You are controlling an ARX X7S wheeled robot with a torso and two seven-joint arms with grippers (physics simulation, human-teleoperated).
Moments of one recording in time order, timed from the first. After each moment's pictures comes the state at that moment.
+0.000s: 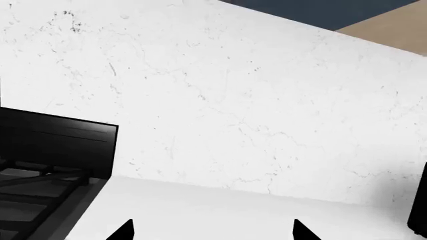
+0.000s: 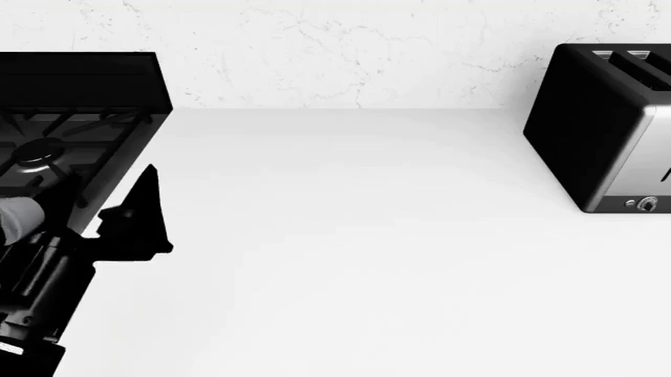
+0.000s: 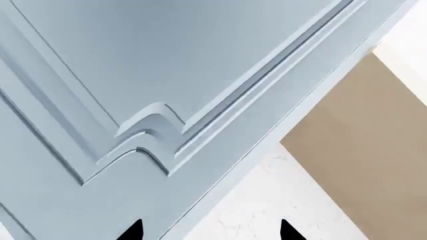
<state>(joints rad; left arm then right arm) -0.16 -1.05 0.26 0.57 -1.15 0.08 -0.50 2.34 0.49 -0.89 0.16 0.40 0.99 -0.36</state>
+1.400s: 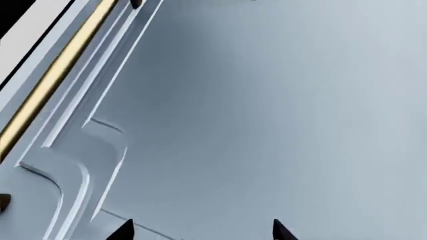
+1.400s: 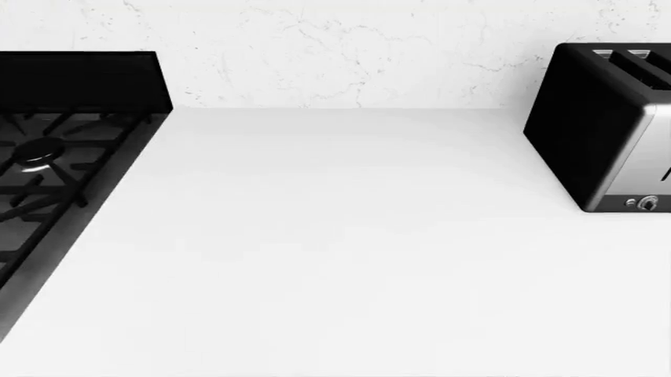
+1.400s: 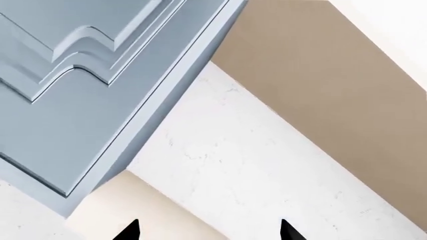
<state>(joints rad) -2.12 -0.12 0.61 -0.90 -0.88 -0.24 -0.59 2.17 0.64 -0.57 -0.33 0.31 1.52 -0.31</state>
